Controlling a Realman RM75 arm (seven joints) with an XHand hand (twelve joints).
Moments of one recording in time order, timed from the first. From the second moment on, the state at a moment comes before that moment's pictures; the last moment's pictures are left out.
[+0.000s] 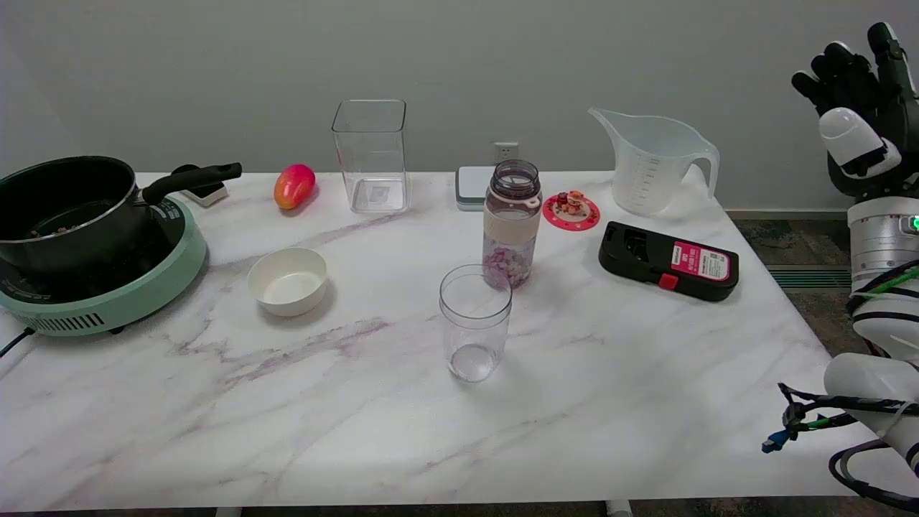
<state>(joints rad) -0.13 -0.99 -1.17 1.22 0.64 0.77 1.76</state>
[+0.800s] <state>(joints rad) -0.13 -0.99 -1.24 1.17 0.74 0.75 1.79</state>
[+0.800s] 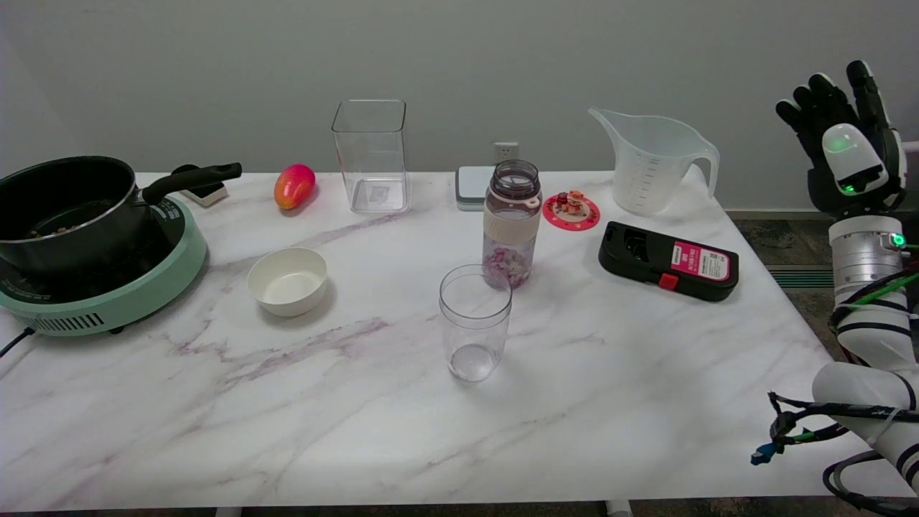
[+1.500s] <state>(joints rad) 0.03 -0.98 -1.44 1.16 0.61 0.61 1.88</state>
